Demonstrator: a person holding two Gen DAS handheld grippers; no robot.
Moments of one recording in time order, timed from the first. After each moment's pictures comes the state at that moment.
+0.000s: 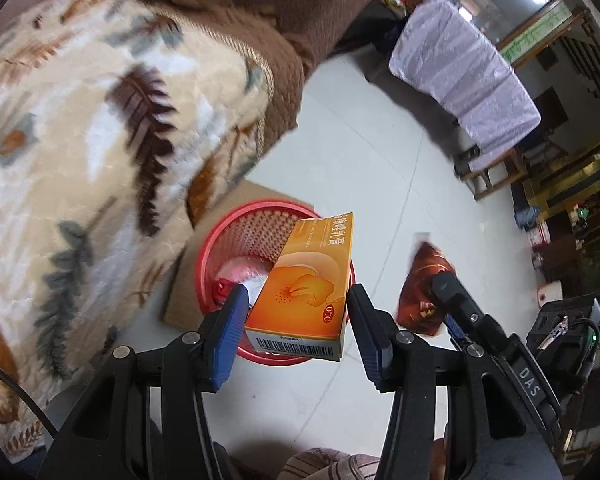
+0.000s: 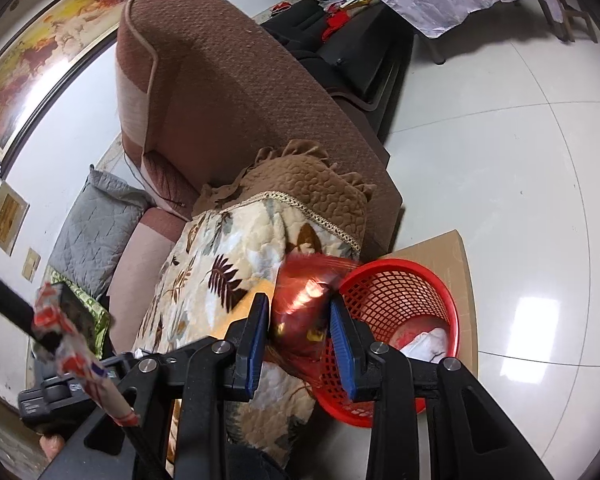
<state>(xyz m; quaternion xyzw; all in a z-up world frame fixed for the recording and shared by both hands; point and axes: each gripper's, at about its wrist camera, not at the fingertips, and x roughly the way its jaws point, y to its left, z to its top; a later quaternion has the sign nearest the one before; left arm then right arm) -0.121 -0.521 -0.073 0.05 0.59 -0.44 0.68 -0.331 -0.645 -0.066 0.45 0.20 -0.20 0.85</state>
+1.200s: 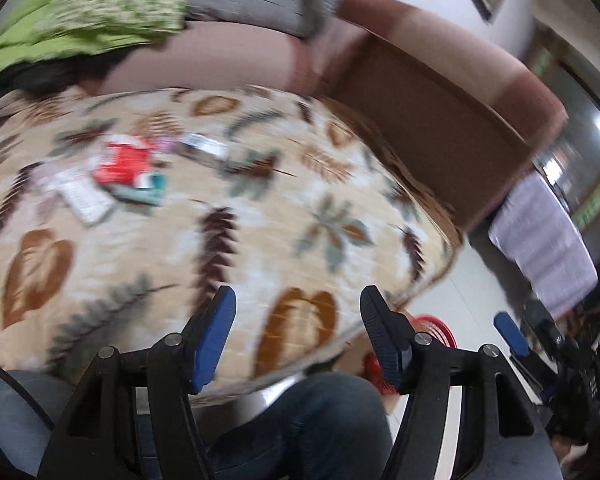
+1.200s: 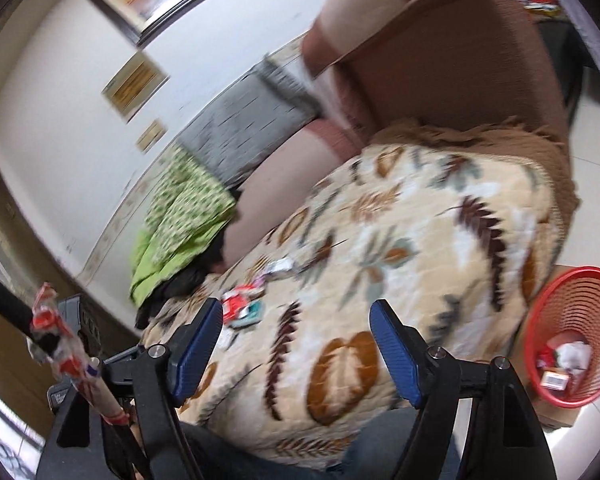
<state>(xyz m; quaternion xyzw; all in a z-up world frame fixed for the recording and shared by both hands) -0.077 -0.148 0.047 -0.11 0.43 -0.22 0.87 -0.205 -0.425 0.043 0.32 0.23 0.07 0.92</state>
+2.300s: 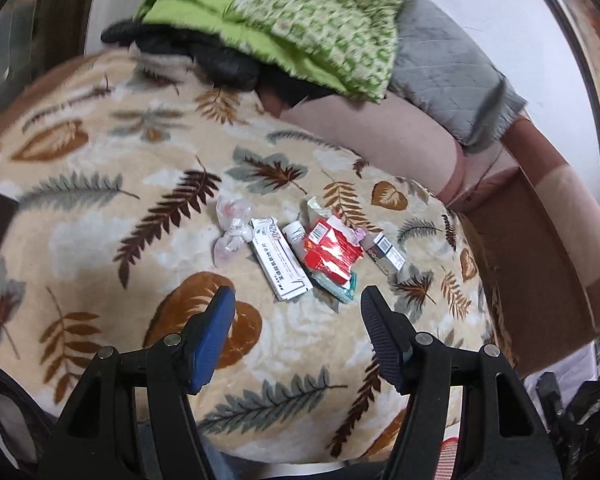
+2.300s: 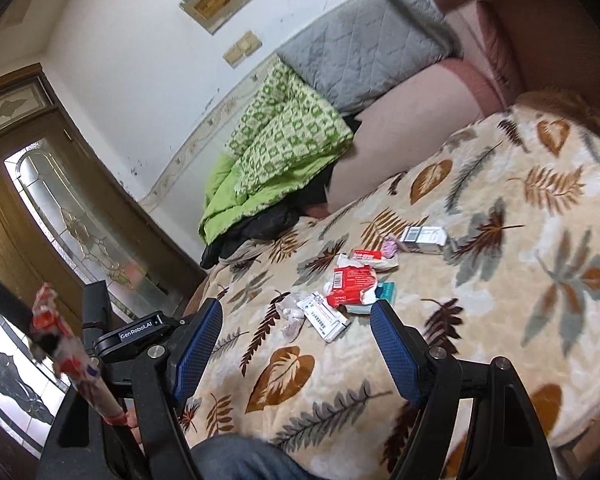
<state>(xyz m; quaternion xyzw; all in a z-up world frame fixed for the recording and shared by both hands) 0.002 0.060 0.053 -0.26 0.41 0.00 0.87 -0.034 -0.273 0.049 0.27 0.29 0.26 0.88</state>
